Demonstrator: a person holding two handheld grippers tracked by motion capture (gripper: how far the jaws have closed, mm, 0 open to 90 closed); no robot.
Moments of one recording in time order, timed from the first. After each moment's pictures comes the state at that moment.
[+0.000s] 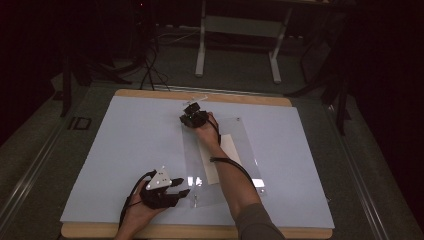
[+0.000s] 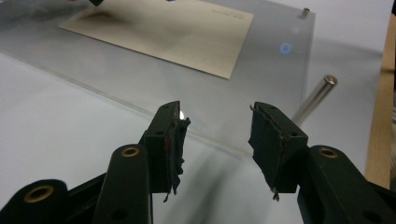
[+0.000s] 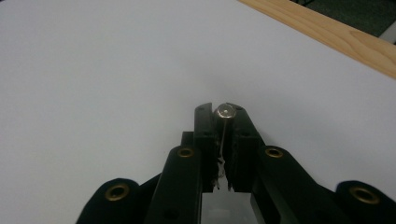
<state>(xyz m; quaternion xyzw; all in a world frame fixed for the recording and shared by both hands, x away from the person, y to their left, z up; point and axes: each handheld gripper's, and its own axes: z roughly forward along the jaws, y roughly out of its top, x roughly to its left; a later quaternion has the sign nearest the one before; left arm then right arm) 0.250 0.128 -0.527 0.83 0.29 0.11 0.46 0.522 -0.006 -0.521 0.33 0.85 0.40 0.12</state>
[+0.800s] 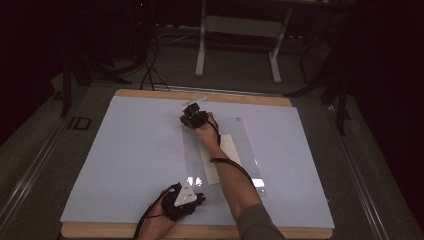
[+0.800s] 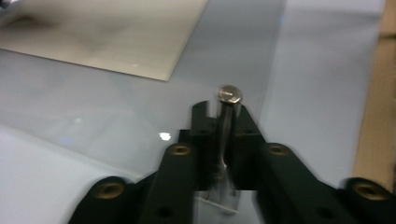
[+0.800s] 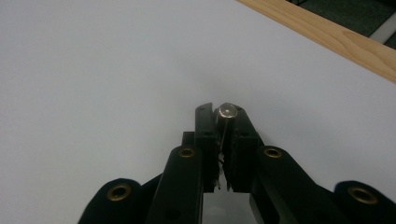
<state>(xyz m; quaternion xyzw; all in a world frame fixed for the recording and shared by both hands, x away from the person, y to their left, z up) 0.233 0.070 -0.542 0.86 0.24 0.13 0.43 0.519 -0.004 -0.519 0.33 0.85 0.39 0.14</state>
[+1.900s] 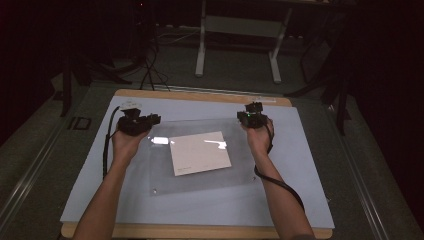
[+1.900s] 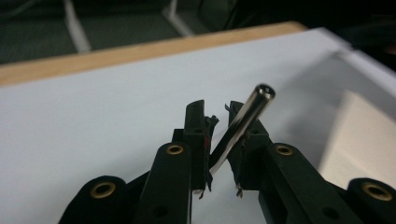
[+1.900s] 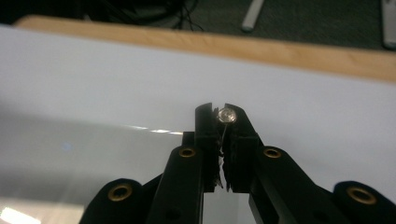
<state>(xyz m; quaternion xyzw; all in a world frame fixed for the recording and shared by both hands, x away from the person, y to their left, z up) 0.427 0.216 -0.470 0.73 0.47 0.16 0.46 0.476 -0.180 -0.458 0.53 0.73 0.39 0.20</state>
